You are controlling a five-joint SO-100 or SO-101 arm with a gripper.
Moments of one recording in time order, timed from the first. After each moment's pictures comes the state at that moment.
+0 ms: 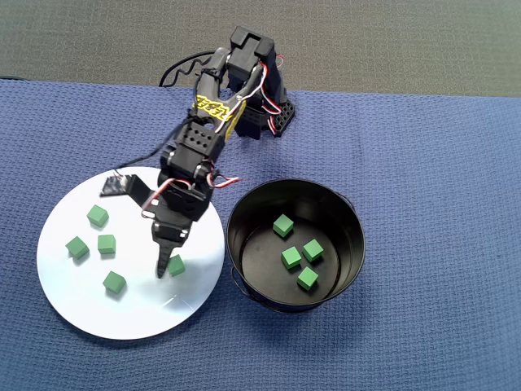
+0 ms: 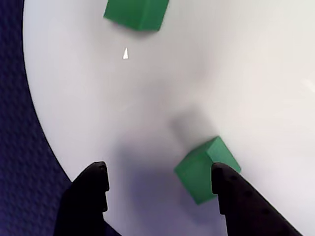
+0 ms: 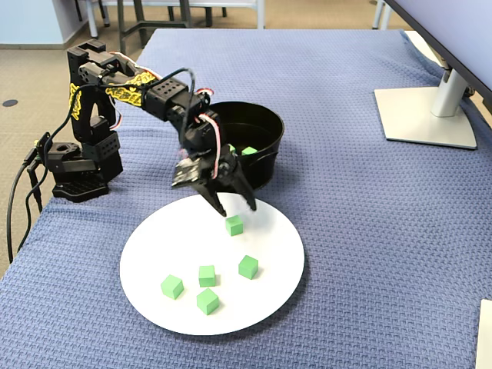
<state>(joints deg) 26.5 77.8 91.7 46.8 -19.2</state>
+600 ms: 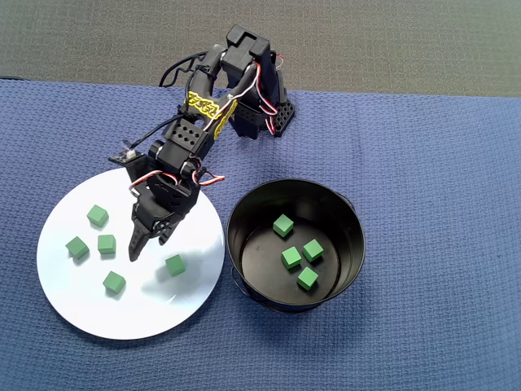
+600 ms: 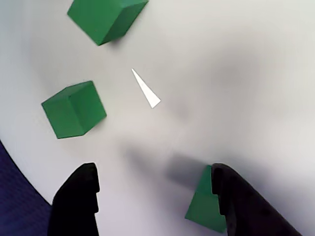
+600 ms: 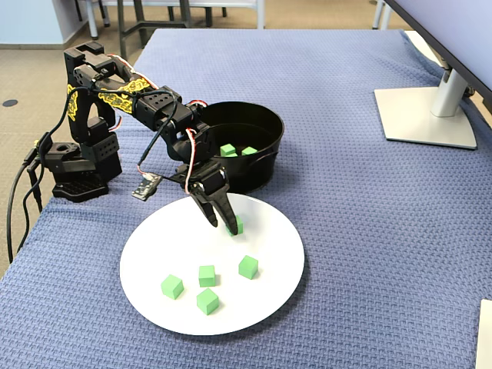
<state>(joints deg) 30.1 77.6 94.3 46.7 13.2</state>
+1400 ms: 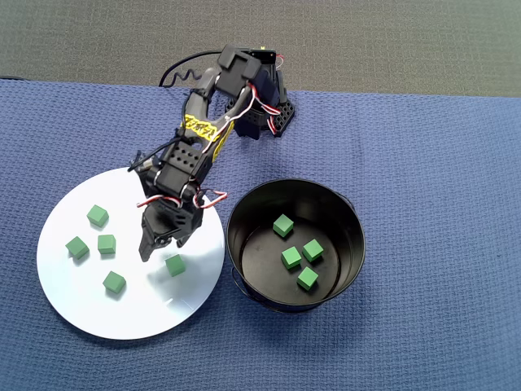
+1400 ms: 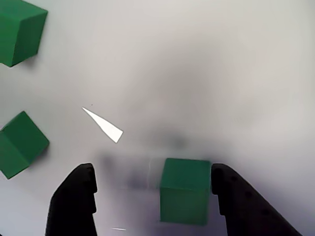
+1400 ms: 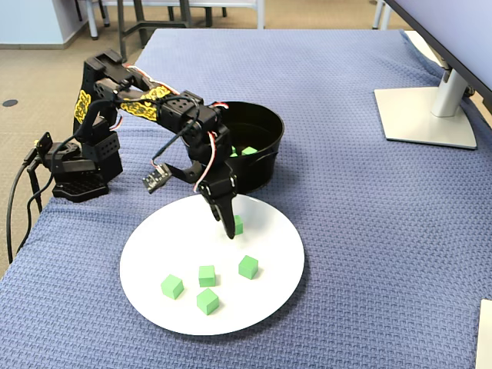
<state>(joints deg) 26.2 62.1 72.8 66.0 30.2</state>
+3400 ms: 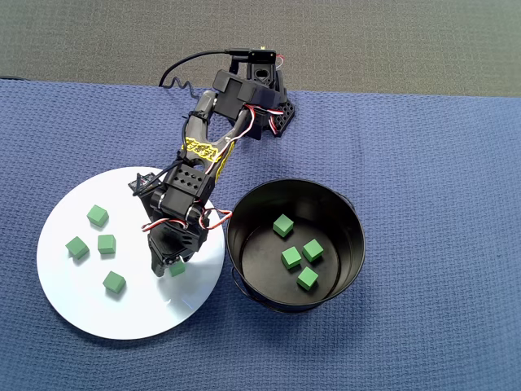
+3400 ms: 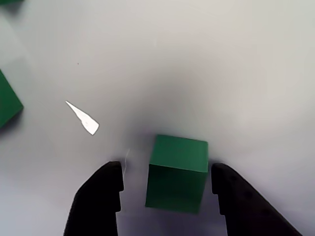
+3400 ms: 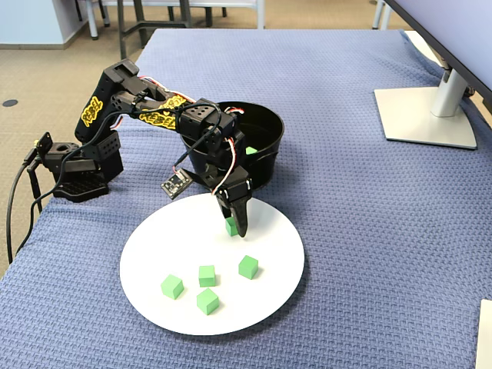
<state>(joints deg) 22.7 52.3 61.3 70.1 27.8</state>
